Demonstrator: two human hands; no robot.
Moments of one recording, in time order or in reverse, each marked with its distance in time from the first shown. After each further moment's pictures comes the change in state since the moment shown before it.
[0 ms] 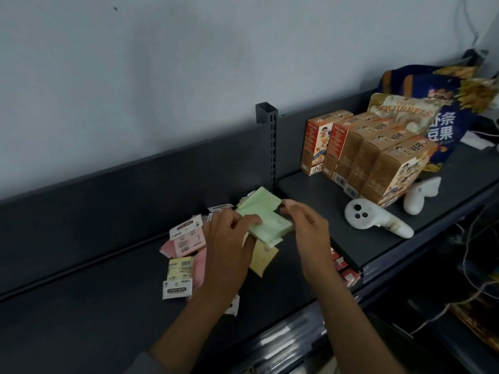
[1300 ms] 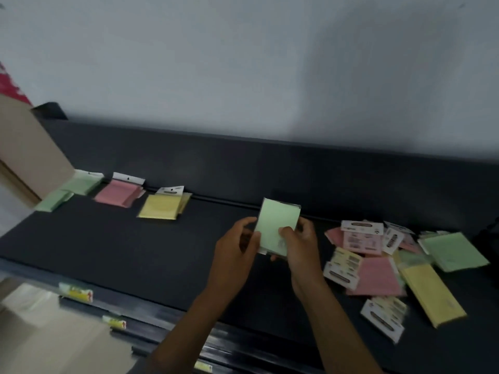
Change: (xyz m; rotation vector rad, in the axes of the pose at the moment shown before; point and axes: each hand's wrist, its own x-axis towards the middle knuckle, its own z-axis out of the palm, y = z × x) left_hand -0.152 -0.157 -0.214 -0.197 0.275 -0.684; right_hand -0.167 0.047 0.266 -0.060 -0.629 0.298
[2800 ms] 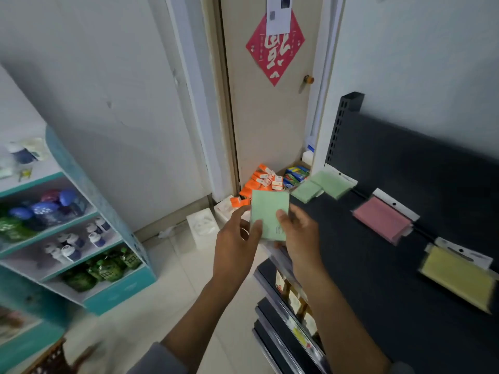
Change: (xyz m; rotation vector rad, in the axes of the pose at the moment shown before) left_hand -0.048 -0.220 -0.484 0.279 0.705 -0.433; right_hand -0.119 0.131 0.553 -0.222 -0.737 -0.067
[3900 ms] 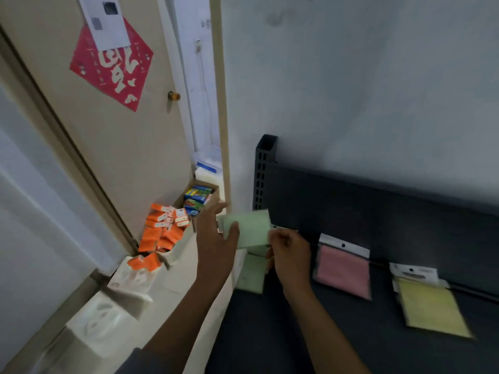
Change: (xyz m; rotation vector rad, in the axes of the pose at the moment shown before) left_hand 0.271 0.012 0.176 -0.365 -0.346 0.288; right_hand 0.207 0.010 -0.044 -0.065 0.721 0.054
